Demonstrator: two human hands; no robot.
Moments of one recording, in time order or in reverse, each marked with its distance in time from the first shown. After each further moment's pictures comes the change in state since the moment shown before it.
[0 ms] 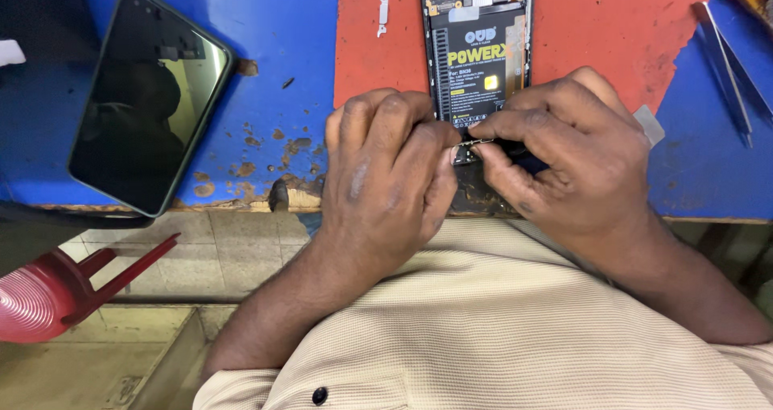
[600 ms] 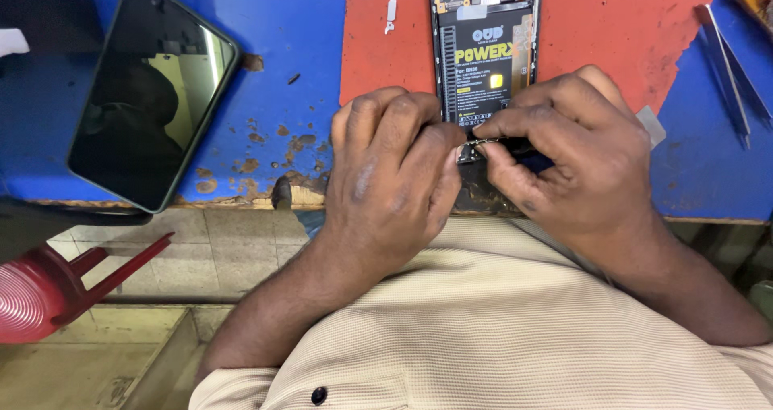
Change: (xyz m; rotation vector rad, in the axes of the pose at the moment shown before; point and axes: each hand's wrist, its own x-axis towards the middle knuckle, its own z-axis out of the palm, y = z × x) left_hand -0.004 -0.003 0.002 -0.017 0.010 0.026; right_hand 0.001 -0.003 0.001 0.002 -0.009 0.008
